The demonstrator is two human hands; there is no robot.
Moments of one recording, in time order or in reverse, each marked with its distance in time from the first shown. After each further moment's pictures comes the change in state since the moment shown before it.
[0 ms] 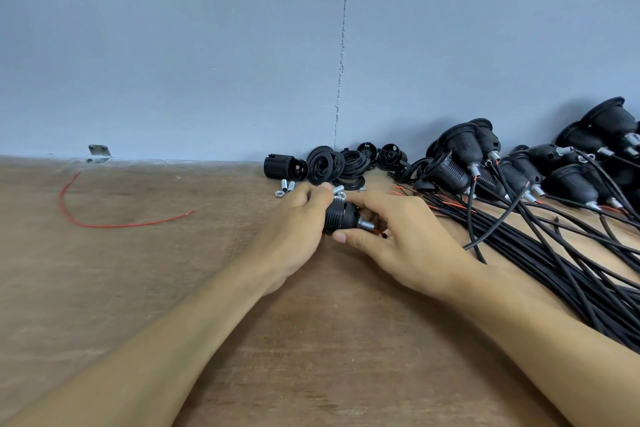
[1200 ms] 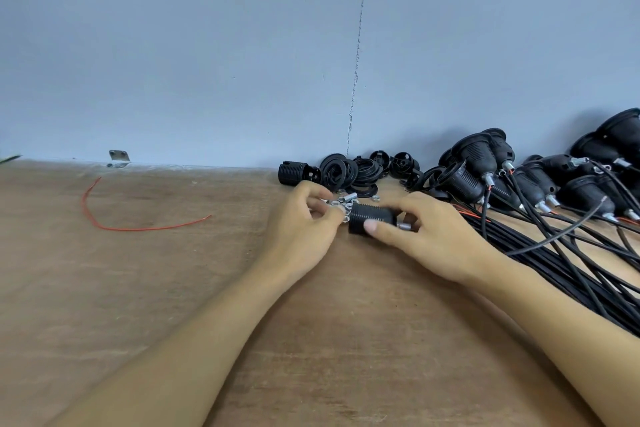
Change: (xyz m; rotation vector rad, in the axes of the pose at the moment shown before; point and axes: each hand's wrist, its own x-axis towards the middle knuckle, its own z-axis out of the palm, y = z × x) left_hand 0.005 -0.005 -0.009 0.160 0.192 0.164; right_hand 0.006 0.037 -0.005 -0.053 -0.058 0.212
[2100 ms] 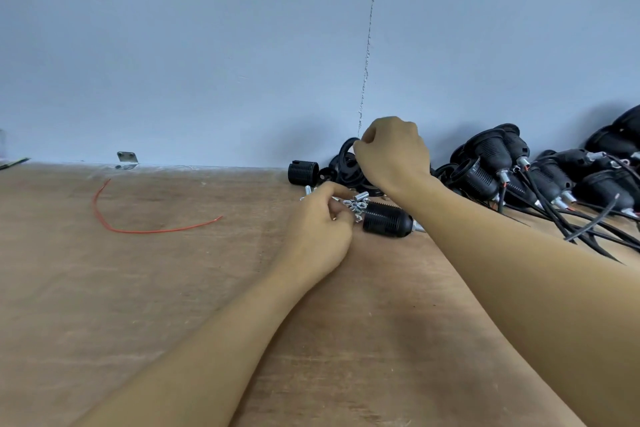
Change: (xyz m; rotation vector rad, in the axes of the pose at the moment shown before) left_hand 0.007 -0.007 0.006 -0.007 -0.083 0.036; right_hand 0.111 -0.054 0.018 -0.132 0.312 0.357
